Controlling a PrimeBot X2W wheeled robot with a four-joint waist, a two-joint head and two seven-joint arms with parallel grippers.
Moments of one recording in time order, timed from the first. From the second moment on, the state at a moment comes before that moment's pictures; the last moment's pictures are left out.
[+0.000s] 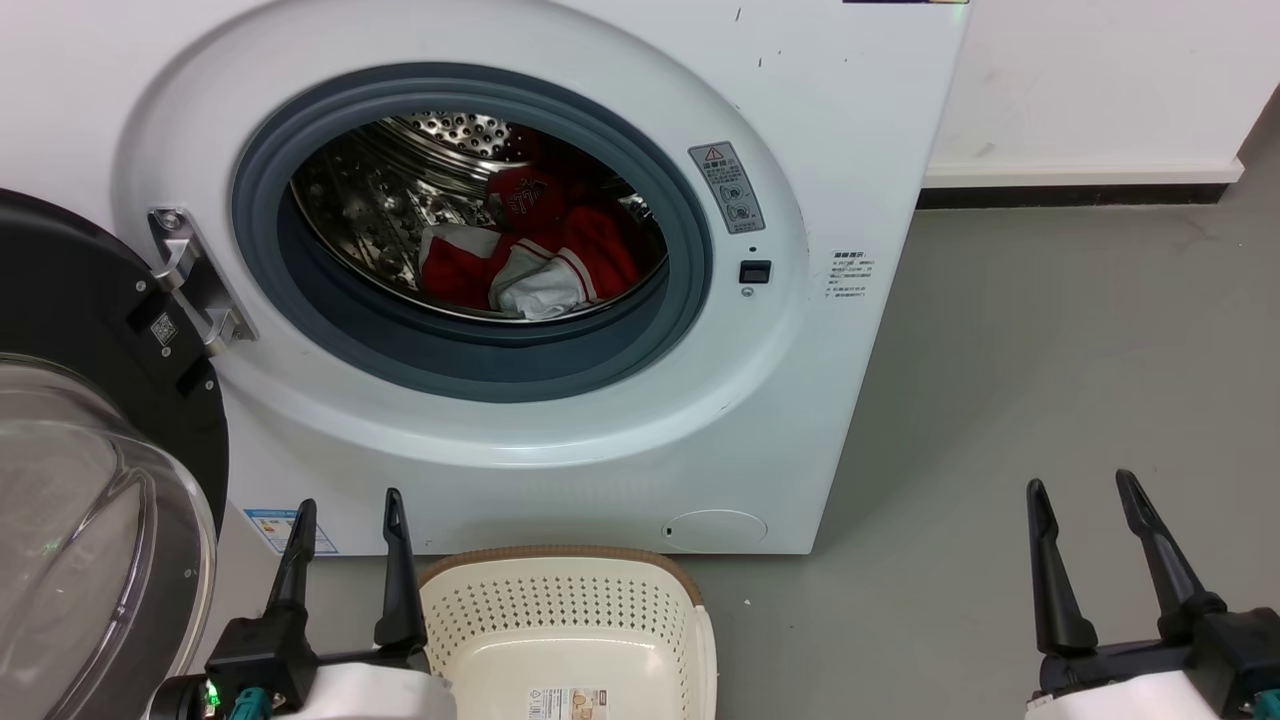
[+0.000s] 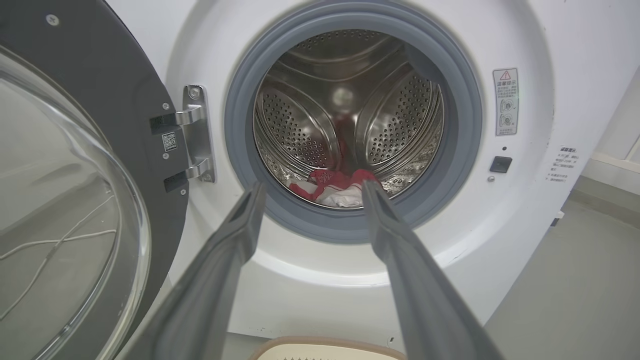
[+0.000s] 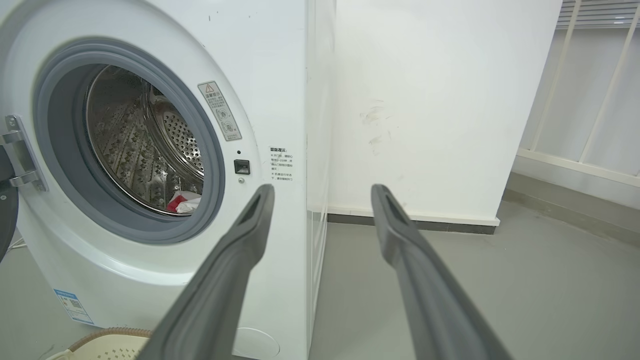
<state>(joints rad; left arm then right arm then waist) 0.07 0.05 -0.03 -0.02 -0.16 0.07 -0.23 0.12 -0.05 -0.04 -0.11 0.03 0.13 -0.23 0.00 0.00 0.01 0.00</state>
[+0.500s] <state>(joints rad) 0.10 0.05 -0.04 -0.02 -0.07 0.09 -0.26 0.14 -0.05 -0.05 -0.11 -0.03 0.13 -0.26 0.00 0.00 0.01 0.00</state>
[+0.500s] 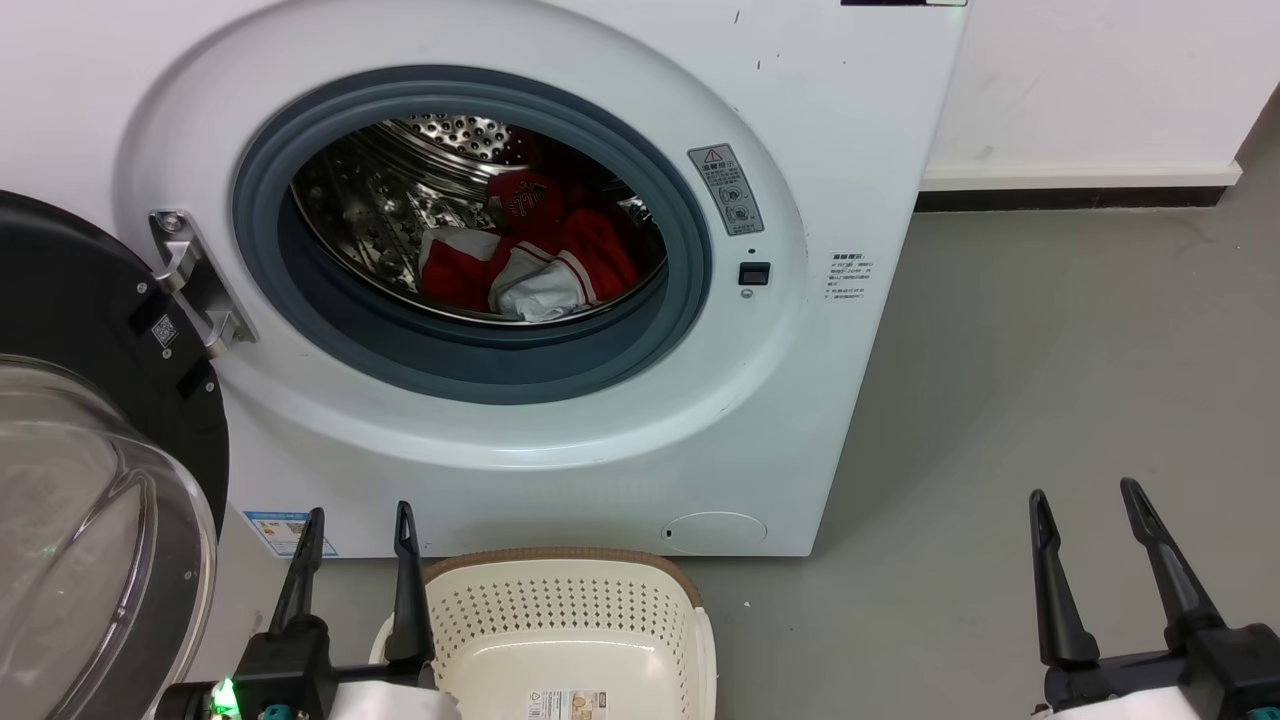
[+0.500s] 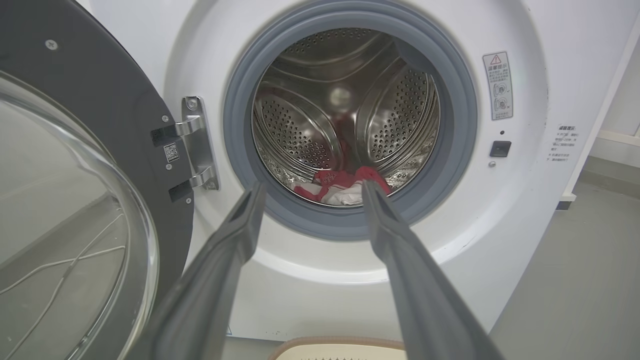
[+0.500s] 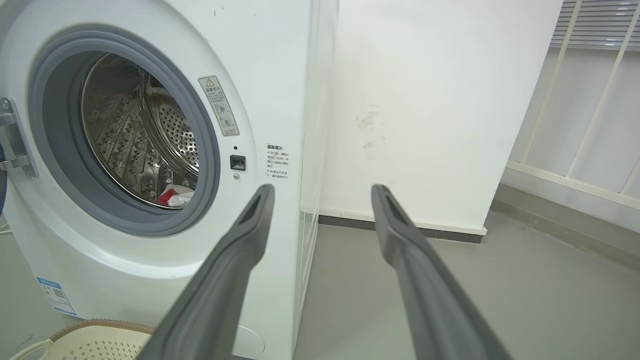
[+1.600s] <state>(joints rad) 0.02 0.05 0.00 0.09 -0.07 0.02 -0.26 0.13 -0.05 -0.03 -0.10 0.00 0.13 -0.26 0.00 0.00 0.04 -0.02</state>
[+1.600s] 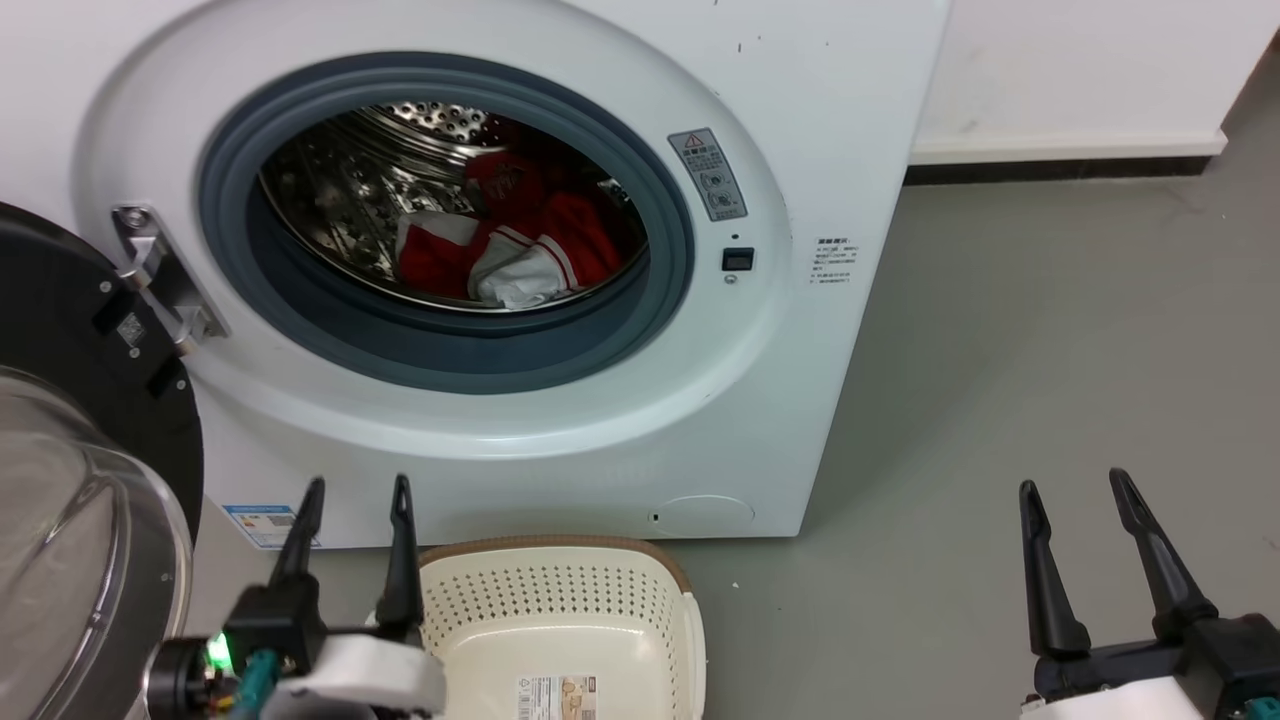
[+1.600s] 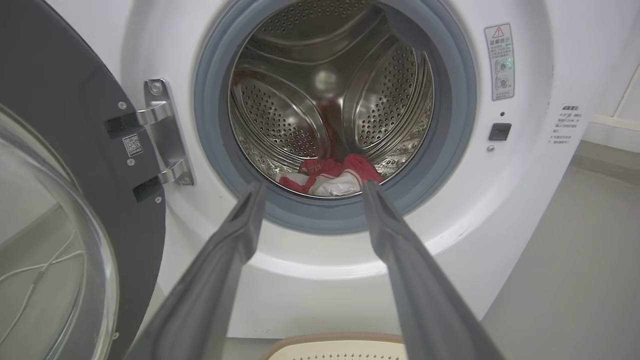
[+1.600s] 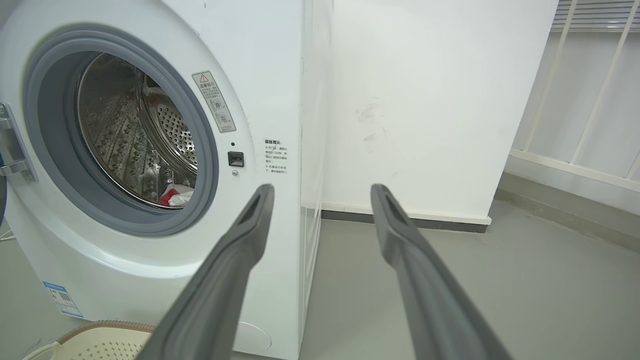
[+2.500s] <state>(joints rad) -0.87 0.35 0.01 0.68 -0.06 -0.12 -0.21 -0.12 -0.05 -0.01 -0.20 0.08 0.13 -0.26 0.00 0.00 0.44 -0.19</state>
